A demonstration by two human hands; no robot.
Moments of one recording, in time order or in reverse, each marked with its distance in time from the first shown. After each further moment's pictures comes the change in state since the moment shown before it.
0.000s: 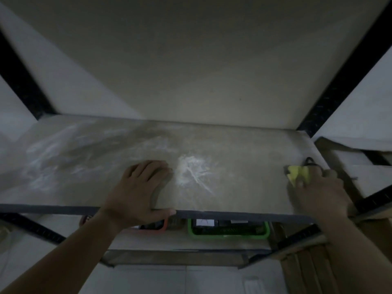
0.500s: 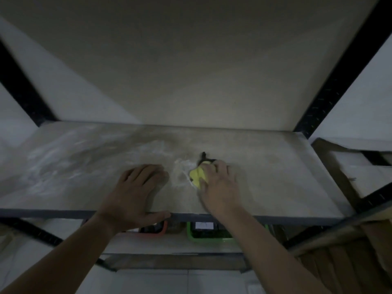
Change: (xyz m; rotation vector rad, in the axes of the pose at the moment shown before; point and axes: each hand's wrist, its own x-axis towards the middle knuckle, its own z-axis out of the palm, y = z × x) left_hand 0.000 0.006 -0.008 0.011 -0.035 0.007; right_hand -0.041 -0.187 -0.023 0.484 -0.042 -0.394
